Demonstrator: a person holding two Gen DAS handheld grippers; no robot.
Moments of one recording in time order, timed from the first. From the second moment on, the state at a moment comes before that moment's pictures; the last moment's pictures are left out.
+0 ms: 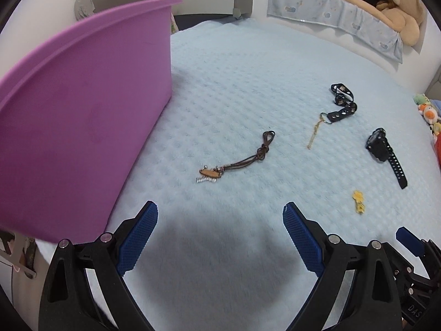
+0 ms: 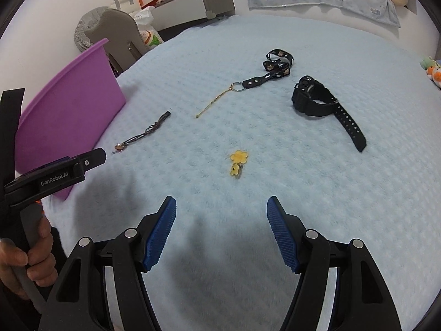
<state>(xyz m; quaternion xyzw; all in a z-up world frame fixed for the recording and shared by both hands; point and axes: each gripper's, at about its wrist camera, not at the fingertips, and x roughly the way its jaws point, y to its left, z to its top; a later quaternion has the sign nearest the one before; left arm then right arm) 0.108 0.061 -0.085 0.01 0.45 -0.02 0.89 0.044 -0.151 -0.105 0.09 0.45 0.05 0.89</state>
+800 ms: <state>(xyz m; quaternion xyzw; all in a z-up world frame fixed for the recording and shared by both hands) 0.185 0.045 -0.138 0.03 0.45 -0.05 0.89 0.098 -0.147 -0.145 0.07 0.45 0.00 0.89</state>
